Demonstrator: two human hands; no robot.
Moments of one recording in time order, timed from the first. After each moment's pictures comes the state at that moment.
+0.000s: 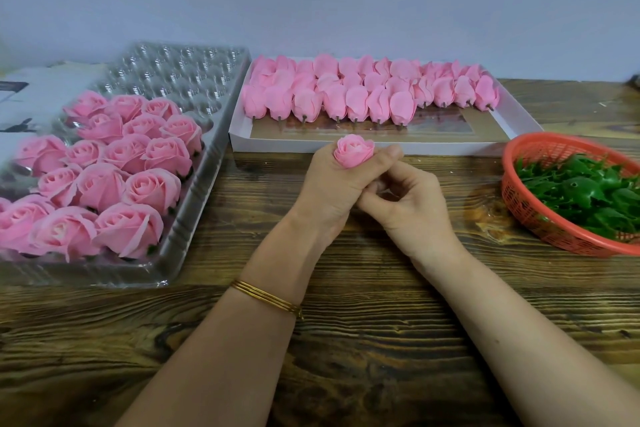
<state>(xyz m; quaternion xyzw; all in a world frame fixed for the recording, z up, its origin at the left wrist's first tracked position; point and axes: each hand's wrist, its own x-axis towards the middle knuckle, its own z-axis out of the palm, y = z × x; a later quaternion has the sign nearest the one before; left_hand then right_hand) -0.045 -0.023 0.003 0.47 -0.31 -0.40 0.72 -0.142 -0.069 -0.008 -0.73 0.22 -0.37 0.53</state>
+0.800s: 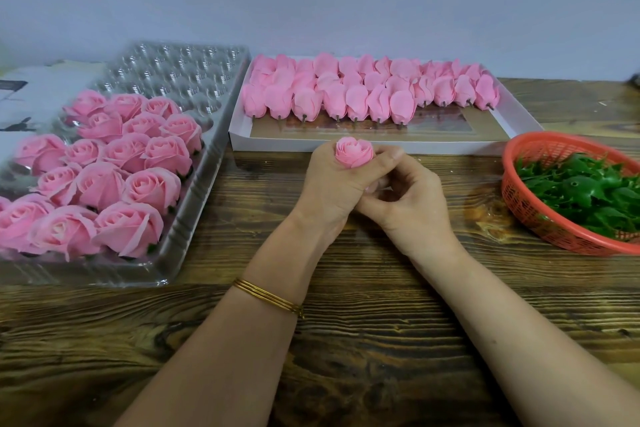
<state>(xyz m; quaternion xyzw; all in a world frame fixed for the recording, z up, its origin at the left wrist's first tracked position) -0.048 -0.025 0.004 0.49 -0.28 -0.38 0.73 -0.139 -0.067 -0.007 -0.71 0.22 -0.40 0.53</state>
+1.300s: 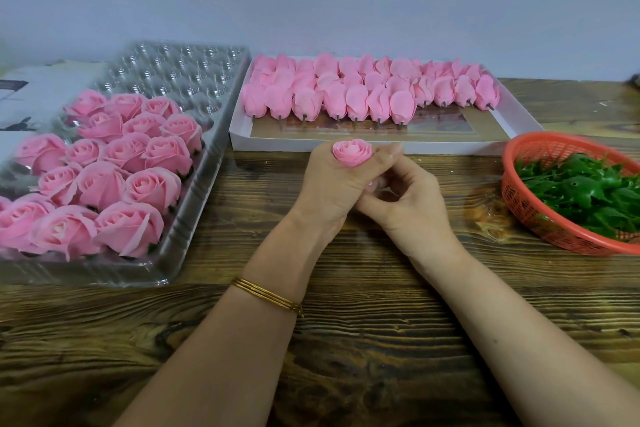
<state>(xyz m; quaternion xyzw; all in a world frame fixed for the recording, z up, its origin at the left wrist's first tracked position) -0.045 -0.024 0.004 0.48 -0.27 -0.40 0.73 -0.140 -0.068 -0.007 -0.71 0.24 -0.37 0.54</state>
